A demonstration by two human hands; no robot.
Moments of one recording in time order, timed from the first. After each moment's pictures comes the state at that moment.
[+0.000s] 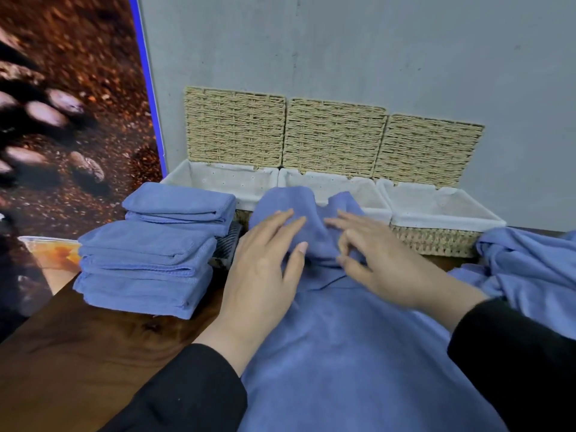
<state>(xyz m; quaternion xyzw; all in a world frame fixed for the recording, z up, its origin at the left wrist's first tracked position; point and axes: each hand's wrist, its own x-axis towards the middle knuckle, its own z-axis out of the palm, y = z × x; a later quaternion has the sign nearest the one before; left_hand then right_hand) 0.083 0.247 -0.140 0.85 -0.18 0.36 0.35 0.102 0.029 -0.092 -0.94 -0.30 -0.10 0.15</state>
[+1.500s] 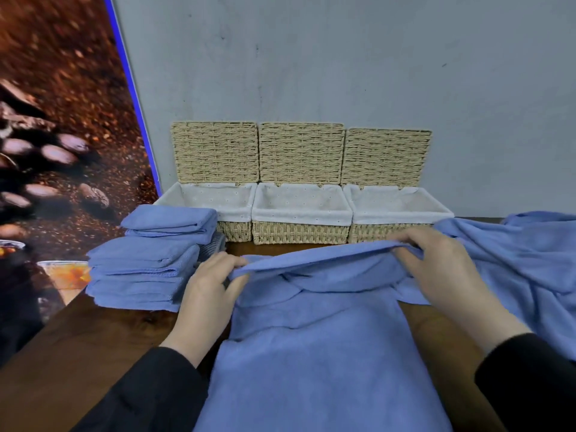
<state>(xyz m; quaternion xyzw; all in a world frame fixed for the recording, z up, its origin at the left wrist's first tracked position) 0.044 0.272 -0.147 0.86 -0.16 0.33 0.35 0.033 -0.074 -0.081 -0.93 -0.07 -0.26 0.26</state>
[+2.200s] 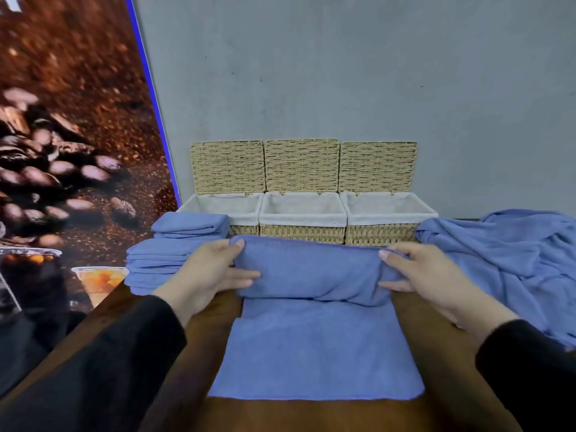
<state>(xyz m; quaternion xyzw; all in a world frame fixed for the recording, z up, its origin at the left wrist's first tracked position) 0.003 0.273 -0.067 0.72 0.02 -0.03 0.70 -0.015 -0.073 -0.074 -0.81 -0.02 -0.08 0.59</state>
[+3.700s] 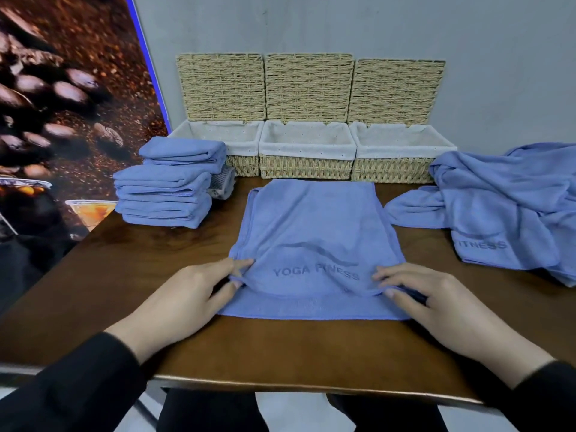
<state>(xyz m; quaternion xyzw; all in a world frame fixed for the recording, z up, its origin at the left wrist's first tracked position) -0.090 0.311 -0.158 0.93 -0.24 0.05 0.27 -0.103 -0.083 -0.162 -0.92 -0.21 -0.04 0.34</state>
